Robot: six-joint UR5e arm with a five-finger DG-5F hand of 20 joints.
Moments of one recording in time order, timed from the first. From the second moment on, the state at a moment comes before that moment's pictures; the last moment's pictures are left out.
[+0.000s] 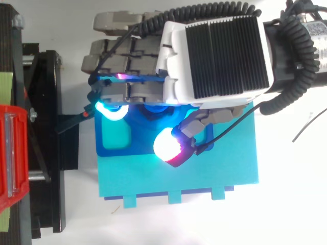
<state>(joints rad) 0.01 -2.24 -1.14 -2.95 -1.72 -1.45</state>
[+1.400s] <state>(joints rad) 0.00 -2.24 -1.17 -2.98 -1.73 -1.47</state>
